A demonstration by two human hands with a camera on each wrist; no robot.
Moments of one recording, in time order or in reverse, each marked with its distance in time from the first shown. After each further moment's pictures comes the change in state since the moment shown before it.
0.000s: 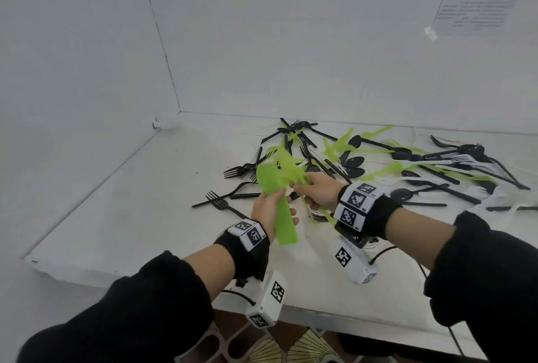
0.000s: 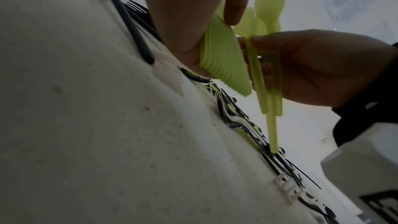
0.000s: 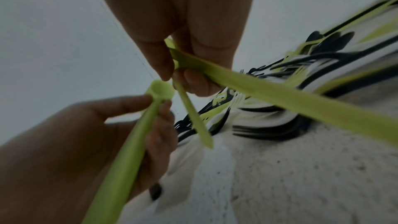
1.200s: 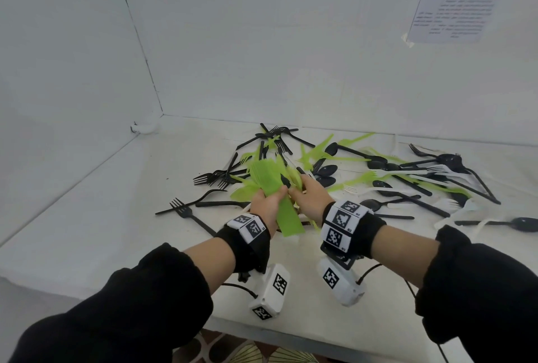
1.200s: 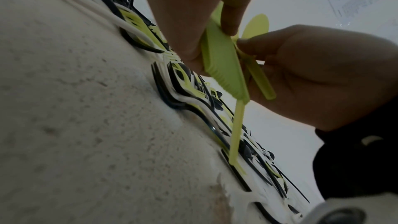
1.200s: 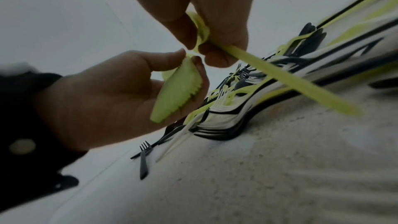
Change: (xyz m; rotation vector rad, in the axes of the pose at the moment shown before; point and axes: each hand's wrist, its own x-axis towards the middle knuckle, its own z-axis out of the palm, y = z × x) left_hand 0.023 -0.017 0.081 0.011 0.094 0.094; right_hand -0.002 0.042 -0.041 0.033 0.261 -0.120
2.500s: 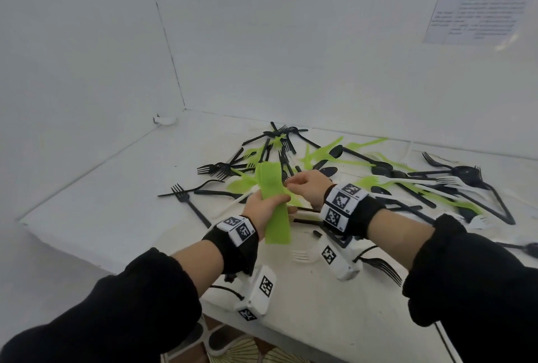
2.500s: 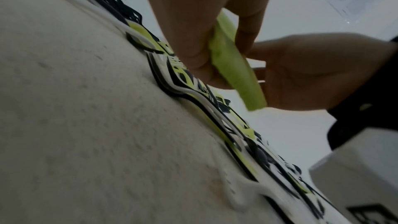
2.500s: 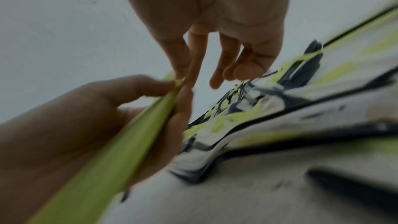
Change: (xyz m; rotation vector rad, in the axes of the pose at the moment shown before) left_hand -0.031 -0.014 0.024 0.059 -0.030 0.036; right_hand 0.017 0.013 -0.054 -0.235 -0.273 -0.075
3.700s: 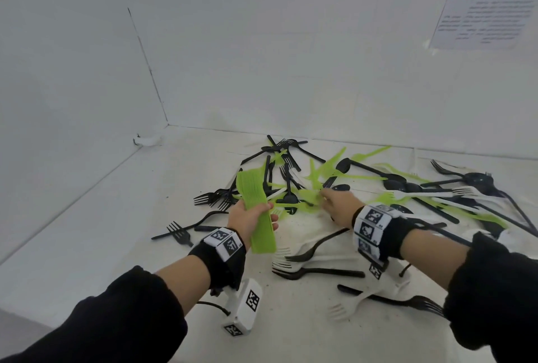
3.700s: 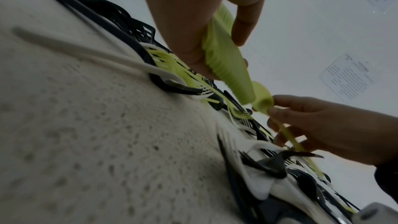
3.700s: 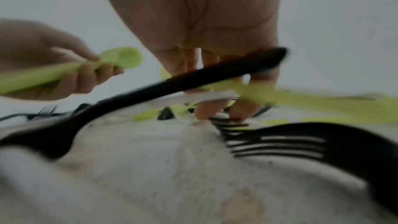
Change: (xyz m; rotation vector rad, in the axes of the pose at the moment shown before) left_hand 0.078 0.034 -0.060 0.028 0.046 -0.029; right_hand 0.043 0.013 -0.007 -0.424 0.028 0.195
